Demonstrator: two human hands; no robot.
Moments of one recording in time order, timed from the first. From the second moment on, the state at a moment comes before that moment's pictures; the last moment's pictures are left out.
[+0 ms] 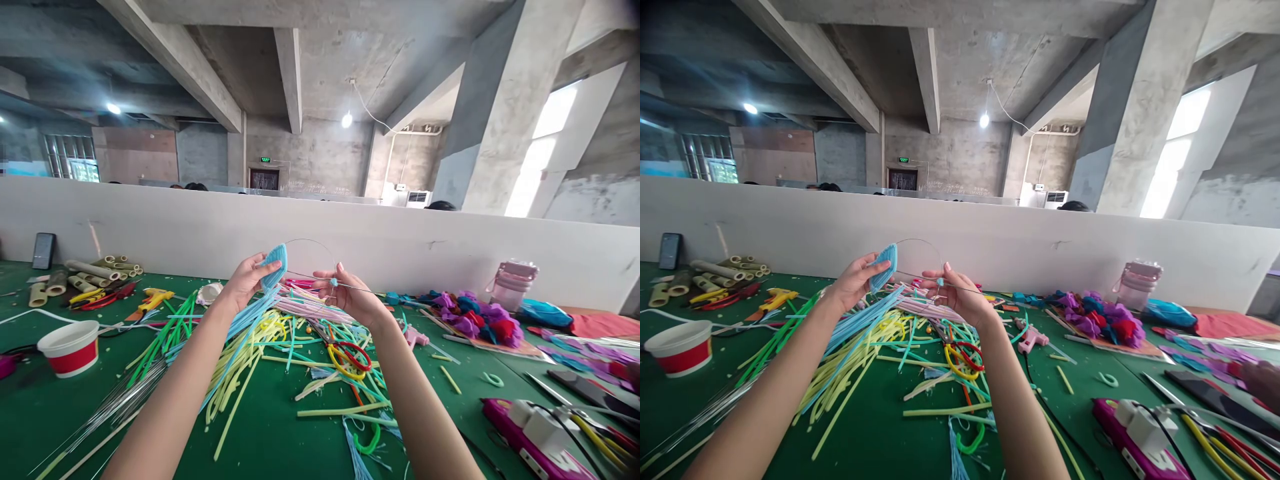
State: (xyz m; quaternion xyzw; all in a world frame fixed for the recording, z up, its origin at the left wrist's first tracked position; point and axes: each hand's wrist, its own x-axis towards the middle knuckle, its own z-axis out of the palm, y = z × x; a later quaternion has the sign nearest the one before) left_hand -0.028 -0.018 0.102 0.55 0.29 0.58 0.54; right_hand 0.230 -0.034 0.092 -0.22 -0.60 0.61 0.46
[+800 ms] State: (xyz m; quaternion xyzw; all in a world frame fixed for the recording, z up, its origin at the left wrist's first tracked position) left_hand -0.011 -0.032 0.099 0.68 0.31 0.41 0.52; right_hand 0.199 -0.049 0.100 -0.37 -0.68 0.47 0.43
